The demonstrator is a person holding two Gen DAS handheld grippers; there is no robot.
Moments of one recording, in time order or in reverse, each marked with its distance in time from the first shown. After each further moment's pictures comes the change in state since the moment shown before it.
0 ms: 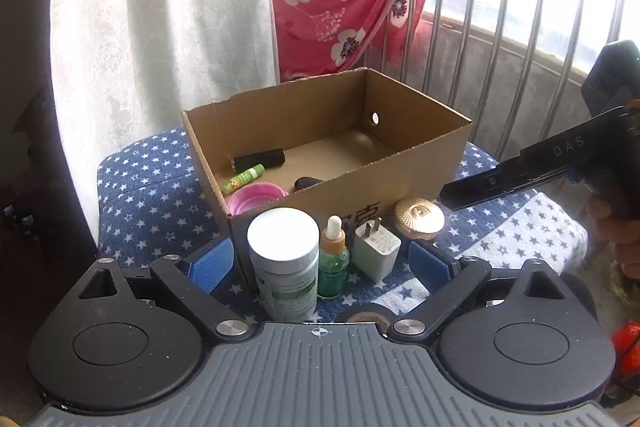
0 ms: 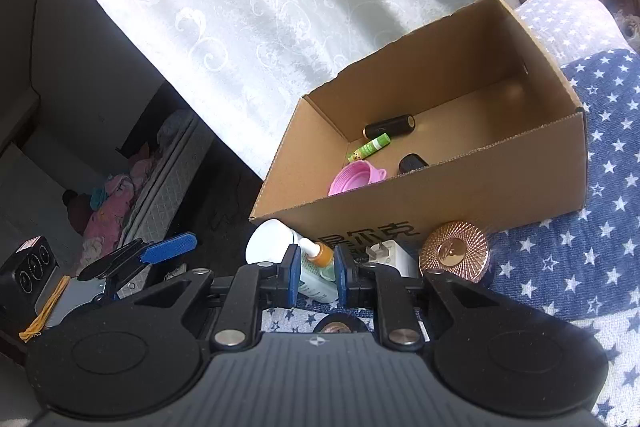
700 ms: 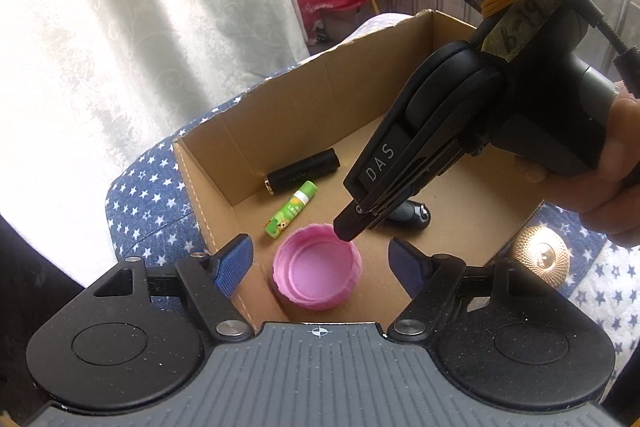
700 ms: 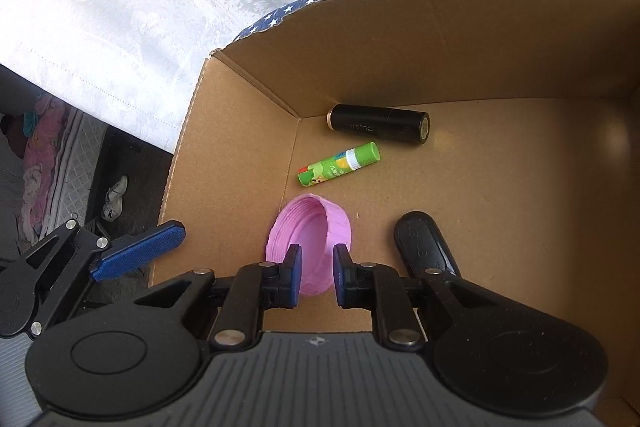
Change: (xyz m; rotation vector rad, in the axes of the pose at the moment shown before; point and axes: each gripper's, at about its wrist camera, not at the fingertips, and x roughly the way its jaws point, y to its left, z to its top) left arm 0.117 0.036 0.093 0.128 0.240 0.141; right arm 0.181 -0.019 0.142 0.022 0.400 -0.142
